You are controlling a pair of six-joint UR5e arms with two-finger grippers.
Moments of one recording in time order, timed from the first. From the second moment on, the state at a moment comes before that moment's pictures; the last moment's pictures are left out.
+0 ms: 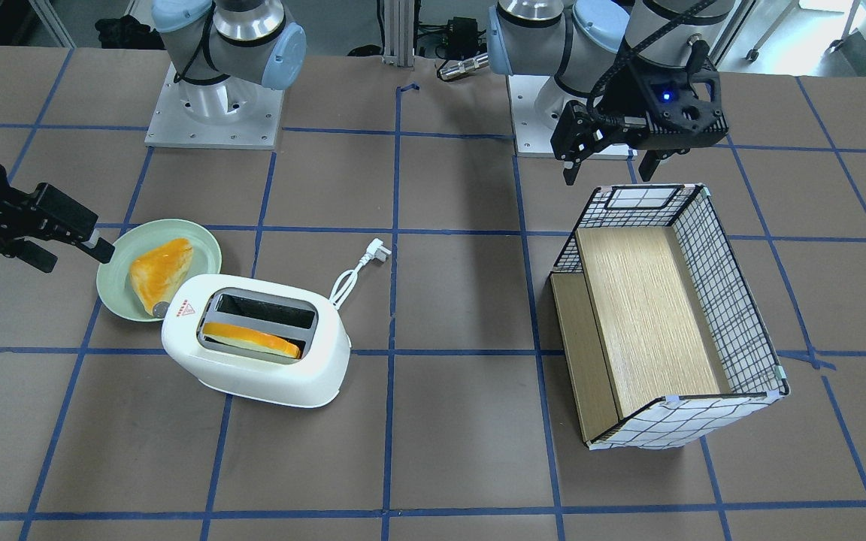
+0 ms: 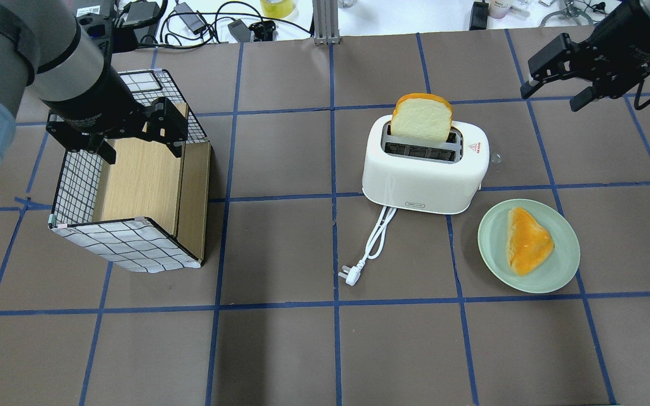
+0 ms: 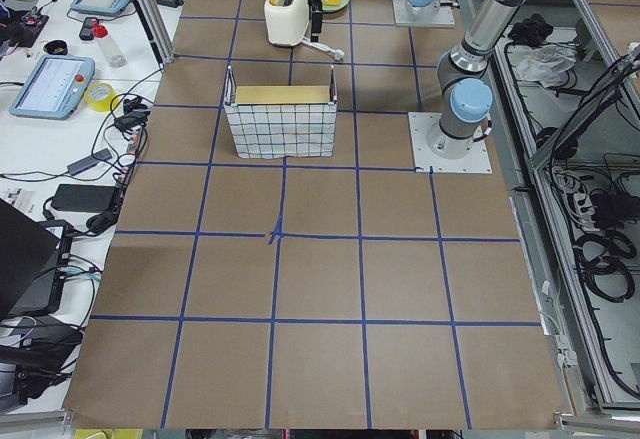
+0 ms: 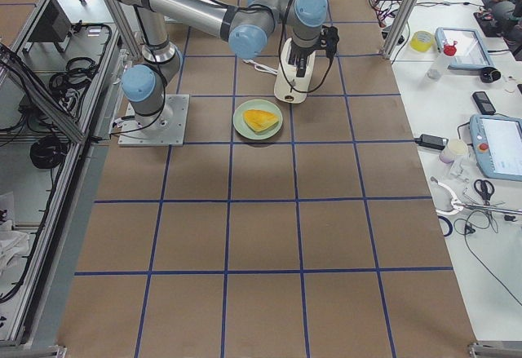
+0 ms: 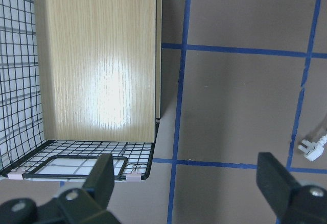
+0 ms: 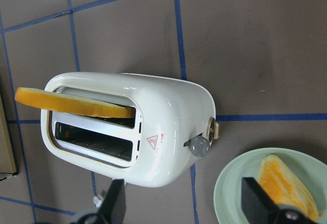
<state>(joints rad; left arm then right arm) -1.57 -1.47 -1.67 -1.51 1.60 -0.08 1.17 -1.45 1.62 -1.61 -1.13 -0.33</state>
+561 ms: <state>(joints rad) -1.57 -1.47 -1.67 -1.51 1.60 -0.08 1.13 -1.38 1.65 -1.62 -1.06 -0.43</state>
